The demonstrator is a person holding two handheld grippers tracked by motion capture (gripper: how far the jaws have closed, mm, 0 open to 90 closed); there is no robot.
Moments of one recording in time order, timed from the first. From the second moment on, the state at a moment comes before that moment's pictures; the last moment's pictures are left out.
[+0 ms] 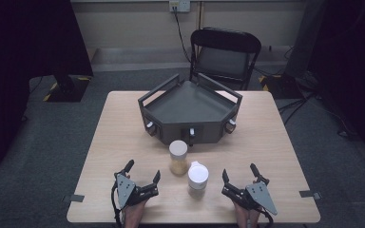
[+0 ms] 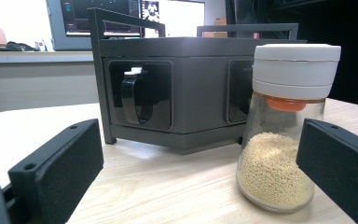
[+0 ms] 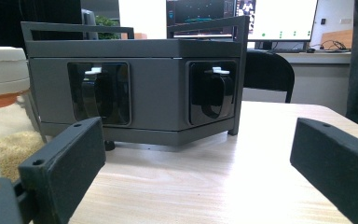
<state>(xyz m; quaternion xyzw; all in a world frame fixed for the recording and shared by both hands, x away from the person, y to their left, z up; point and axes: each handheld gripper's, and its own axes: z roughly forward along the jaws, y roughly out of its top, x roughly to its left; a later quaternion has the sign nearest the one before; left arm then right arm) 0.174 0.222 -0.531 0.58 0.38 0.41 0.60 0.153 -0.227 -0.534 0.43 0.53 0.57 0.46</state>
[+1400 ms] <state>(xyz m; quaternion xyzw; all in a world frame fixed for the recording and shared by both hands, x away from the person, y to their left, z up) 0.180 0.228 -0.507 0.58 0.37 0.39 0.61 0.153 -0.228 -0.534 0.42 0.54 0.57 0.46</state>
